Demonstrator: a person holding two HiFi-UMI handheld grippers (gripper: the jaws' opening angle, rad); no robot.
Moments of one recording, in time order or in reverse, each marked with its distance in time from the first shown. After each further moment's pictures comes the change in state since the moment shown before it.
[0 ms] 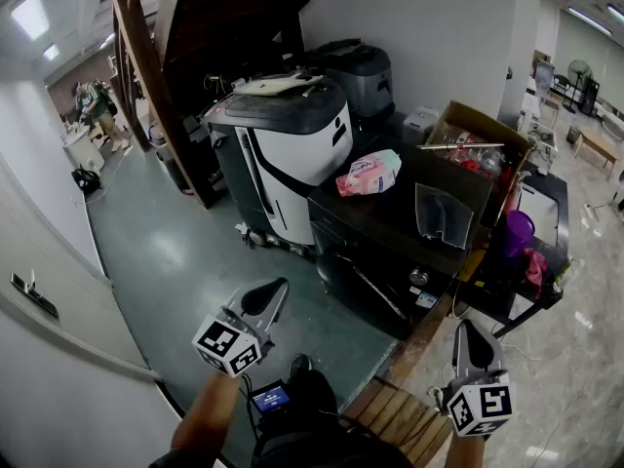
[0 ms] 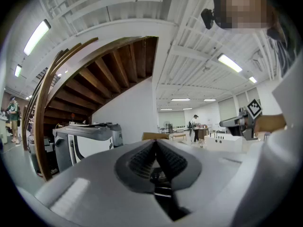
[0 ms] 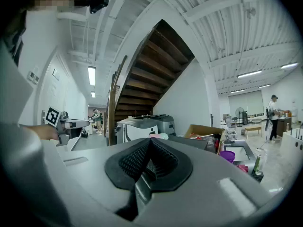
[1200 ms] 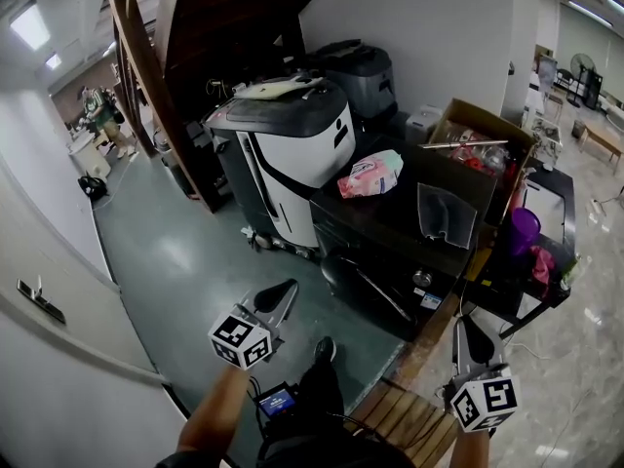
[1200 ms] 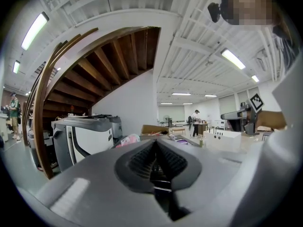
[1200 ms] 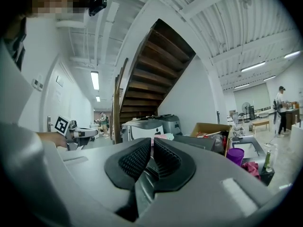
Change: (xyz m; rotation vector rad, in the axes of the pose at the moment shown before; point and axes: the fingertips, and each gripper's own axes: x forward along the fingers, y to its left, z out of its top) left arm 0.027 0.003 -0.039 -0.029 0.088 -0.003; right arm 0.014 -0.004 -0.007 0.046 -0.011 0.077
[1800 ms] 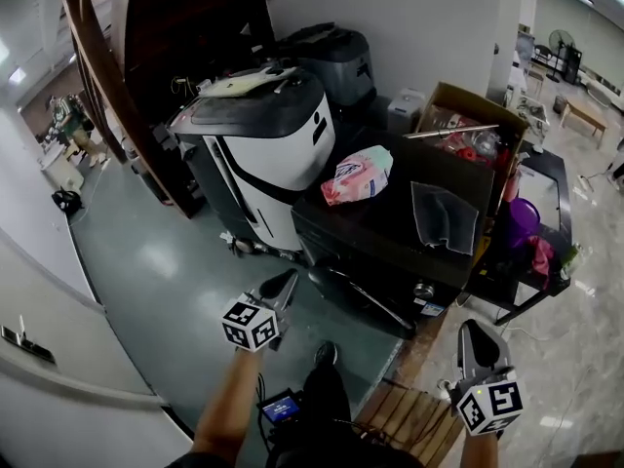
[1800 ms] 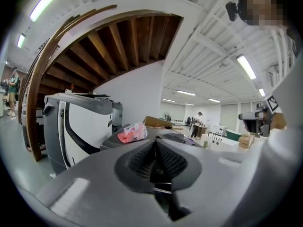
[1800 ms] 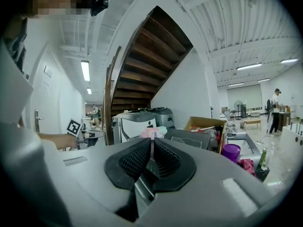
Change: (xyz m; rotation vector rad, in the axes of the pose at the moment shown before) left arm 0.124 0.101 -0.073 -0.167 0.070 -0.035; right arm 0.074 -0.023 -0.029 -0.011 0.089 -0.093
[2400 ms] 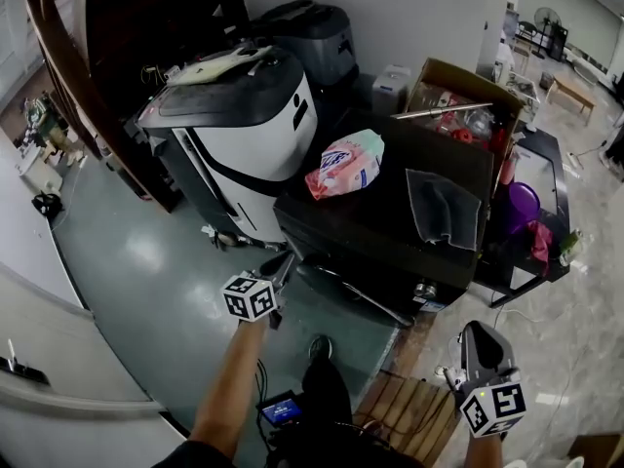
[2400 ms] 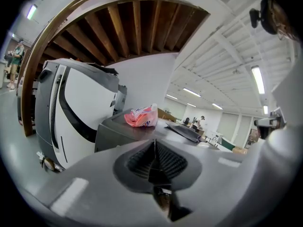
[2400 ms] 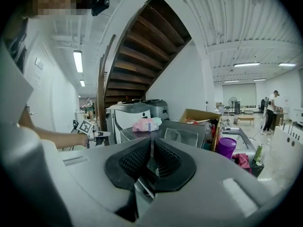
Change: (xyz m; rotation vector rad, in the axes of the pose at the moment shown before) left arm 0.104 0.083 -0.071 -0.183 0.096 -0.044; right arm 0.041 -0.016 -0.034 -0.005 0.094 -0.075
